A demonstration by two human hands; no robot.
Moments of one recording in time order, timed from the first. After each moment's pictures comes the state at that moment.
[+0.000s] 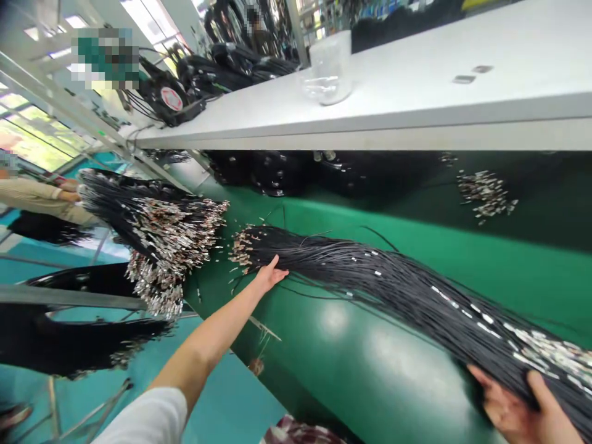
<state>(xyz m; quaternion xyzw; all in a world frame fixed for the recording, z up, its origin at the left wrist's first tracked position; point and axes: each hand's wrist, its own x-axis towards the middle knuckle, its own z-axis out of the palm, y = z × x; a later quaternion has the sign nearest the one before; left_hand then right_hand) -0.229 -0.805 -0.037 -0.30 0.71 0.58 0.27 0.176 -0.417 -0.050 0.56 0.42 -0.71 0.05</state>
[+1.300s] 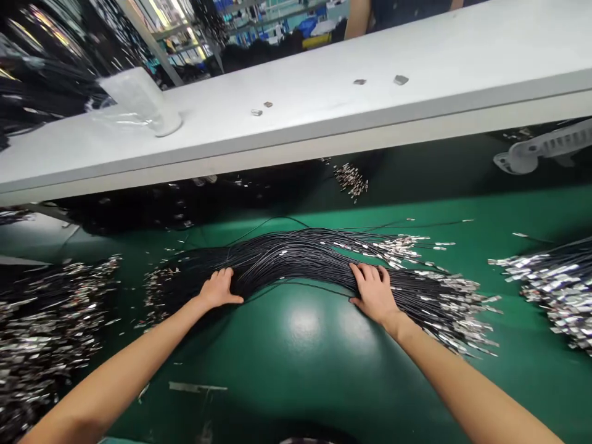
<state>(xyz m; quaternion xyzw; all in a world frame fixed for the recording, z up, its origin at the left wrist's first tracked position) -0.257 -0.711 0.009 0.37 0.89 -0.13 0.22 0.077 -0.420 -0.023 0.22 0.97 -0.03 -0.02</state>
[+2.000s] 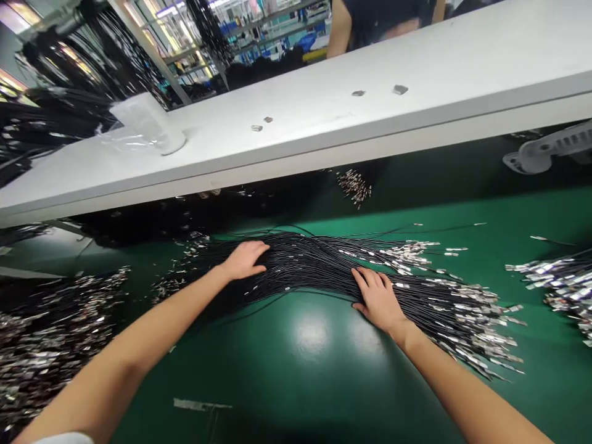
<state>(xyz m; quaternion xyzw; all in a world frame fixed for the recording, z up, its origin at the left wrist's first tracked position) -0.300 -0.612 0.039 0.55 0.81 -0.13 0.14 0.065 -0.416 -0.035 0.20 0.98 -0.07 -0.03</state>
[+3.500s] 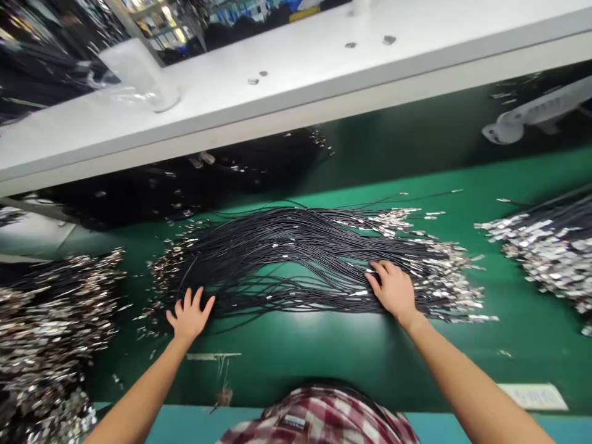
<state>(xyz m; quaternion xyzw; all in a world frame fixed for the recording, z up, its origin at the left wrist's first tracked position) -0.224 -0.862 -0.026 0.16 0.98 -0.09 0.09 0.147 -0.457 -0.031 0.37 0.92 -0.07 -0.04</state>
